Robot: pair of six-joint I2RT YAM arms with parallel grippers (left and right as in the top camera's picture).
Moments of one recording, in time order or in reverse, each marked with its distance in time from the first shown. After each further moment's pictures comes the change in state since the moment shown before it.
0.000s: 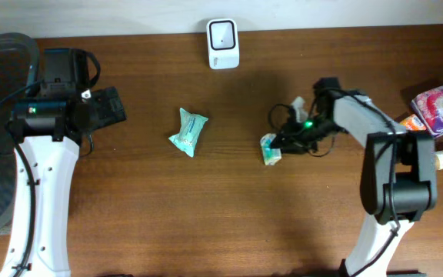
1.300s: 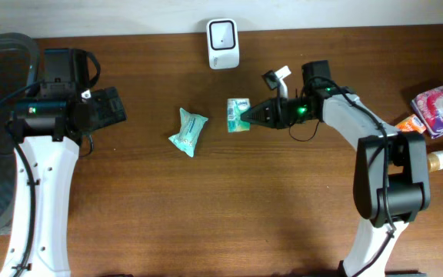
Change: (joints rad) left arm 0.000 0.000 0.000 0.000 0.000 0.000; right arm 0.104 -0.012 0.028 0.408 -0.825 -0.323
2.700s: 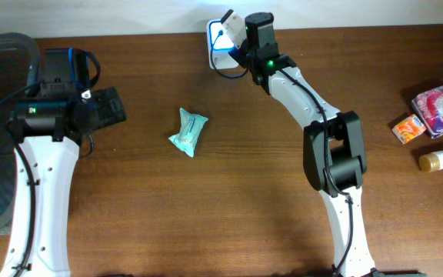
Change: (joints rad) left arm 0.000 0.000 0.000 -0.001 0.000 0.000; right arm 0.209 0.396 0.659 0.418 1.578 -0.447
